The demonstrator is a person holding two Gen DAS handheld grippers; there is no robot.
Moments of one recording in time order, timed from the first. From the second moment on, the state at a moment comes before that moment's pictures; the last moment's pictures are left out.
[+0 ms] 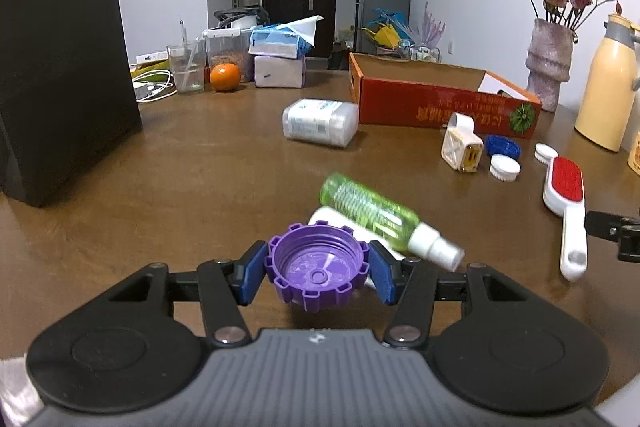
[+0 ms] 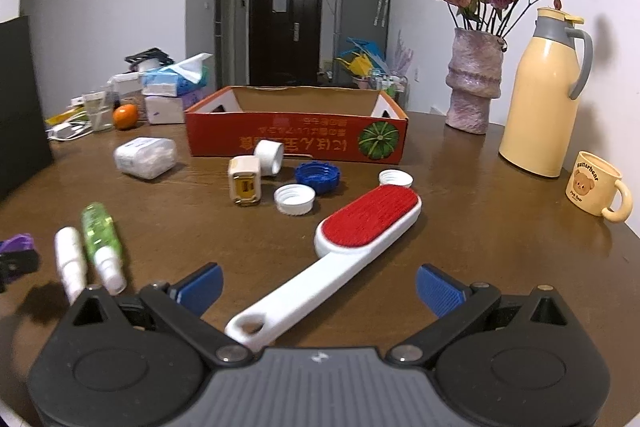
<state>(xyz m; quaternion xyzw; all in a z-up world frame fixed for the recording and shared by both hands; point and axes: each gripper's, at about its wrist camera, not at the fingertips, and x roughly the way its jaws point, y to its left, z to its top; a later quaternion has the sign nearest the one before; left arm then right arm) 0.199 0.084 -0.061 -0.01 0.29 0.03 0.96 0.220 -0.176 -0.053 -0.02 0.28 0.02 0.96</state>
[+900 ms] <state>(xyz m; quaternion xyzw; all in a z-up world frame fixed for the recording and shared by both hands) 0.263 0.045 -0.038 -0.02 0.29 0.02 0.96 0.326 -0.210 -0.083 0.06 0.35 -0.02 0.93</state>
